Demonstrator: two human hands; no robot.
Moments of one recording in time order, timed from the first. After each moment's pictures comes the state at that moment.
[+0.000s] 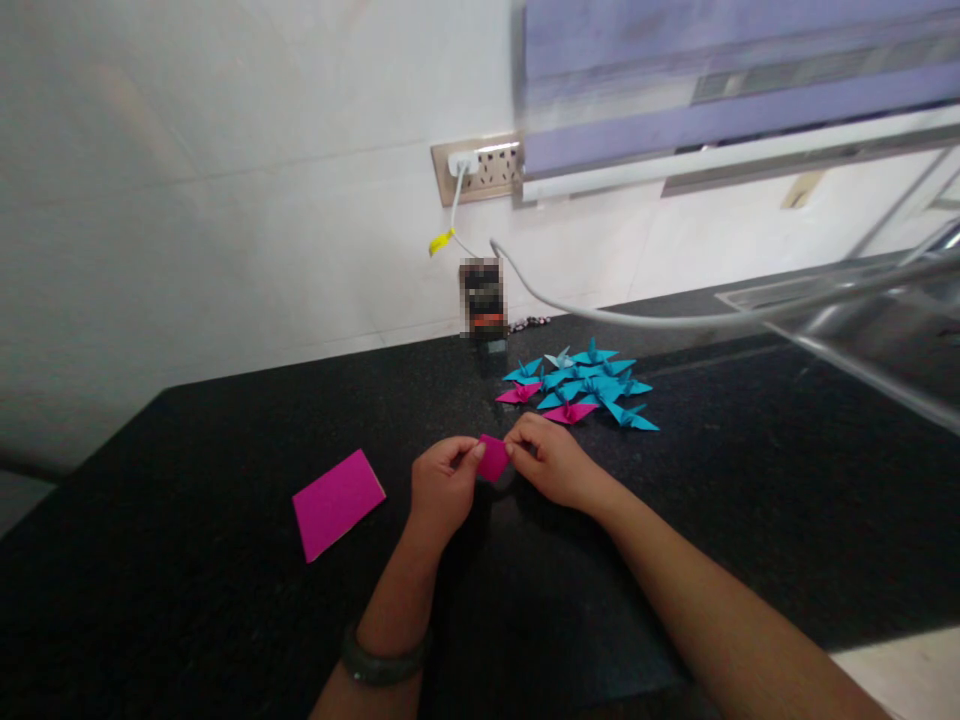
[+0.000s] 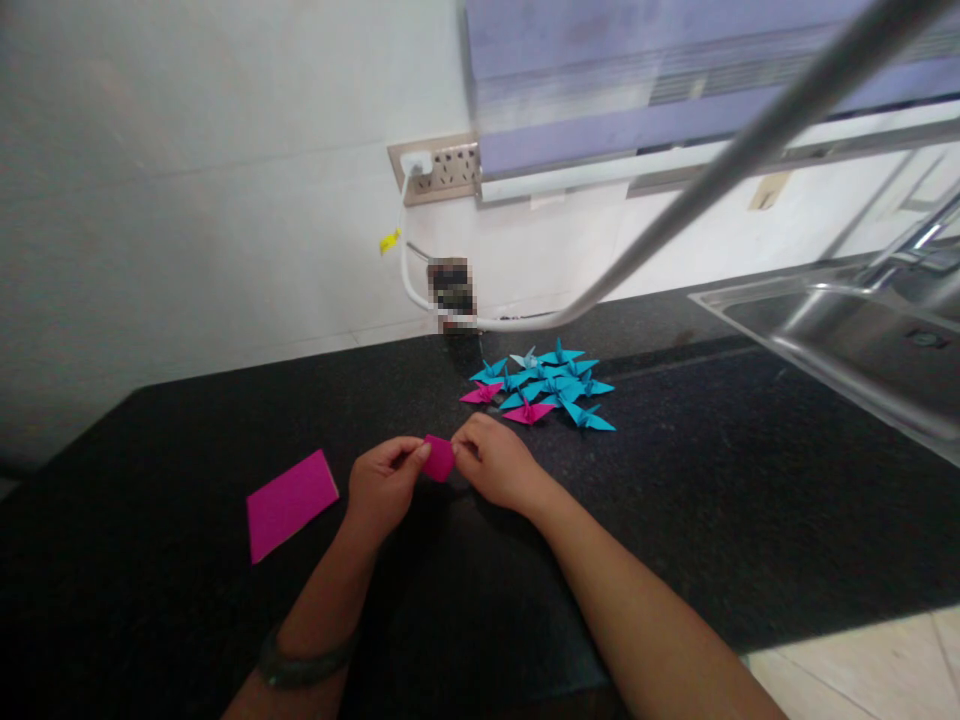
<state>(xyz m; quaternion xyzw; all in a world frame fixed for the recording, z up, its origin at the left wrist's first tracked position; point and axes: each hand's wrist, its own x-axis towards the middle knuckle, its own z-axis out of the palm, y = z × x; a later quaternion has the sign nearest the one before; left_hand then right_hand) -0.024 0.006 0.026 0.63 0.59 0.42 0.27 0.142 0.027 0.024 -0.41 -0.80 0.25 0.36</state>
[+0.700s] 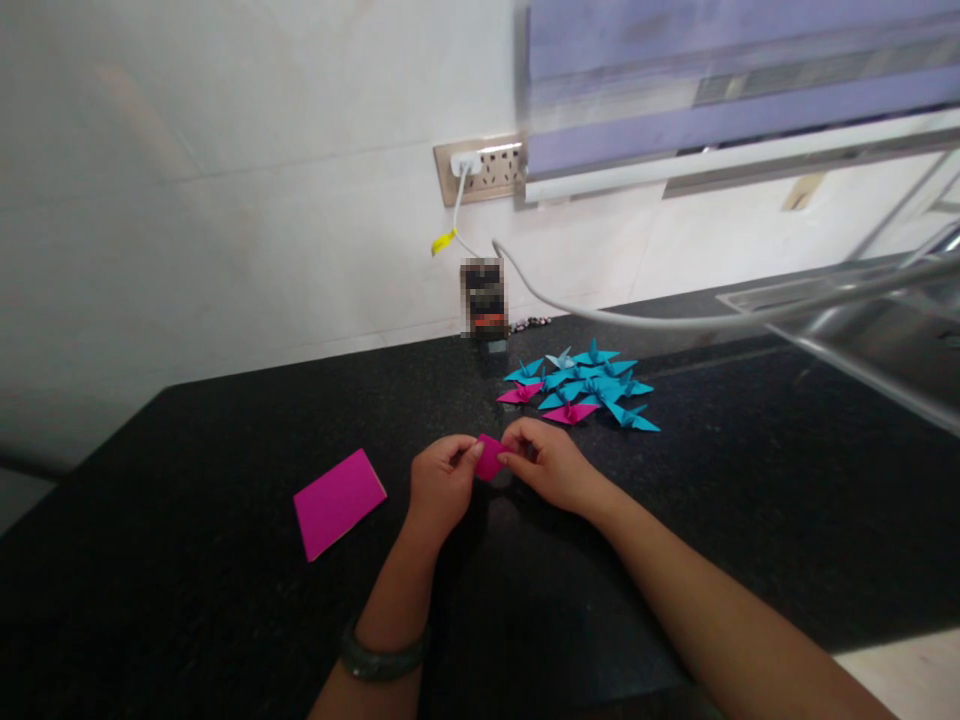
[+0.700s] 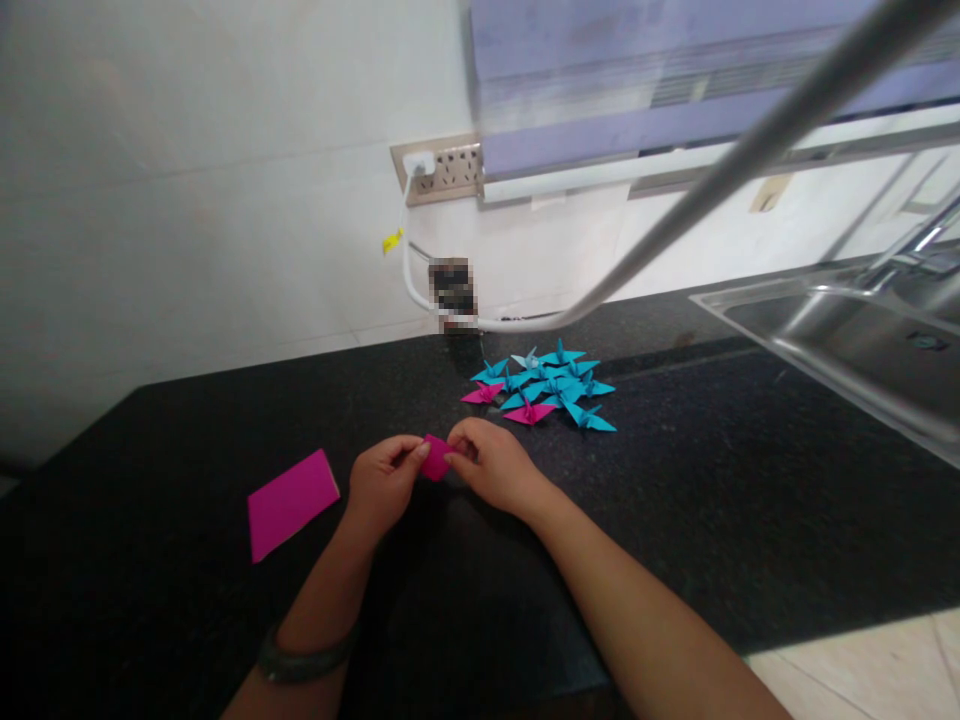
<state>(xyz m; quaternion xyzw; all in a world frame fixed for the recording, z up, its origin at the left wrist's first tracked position) -0.026 0.007 0.029 0.66 0.60 0.40 0.23 0.138 0.025 0.019 -0.42 -0.76 0.30 0.39</state>
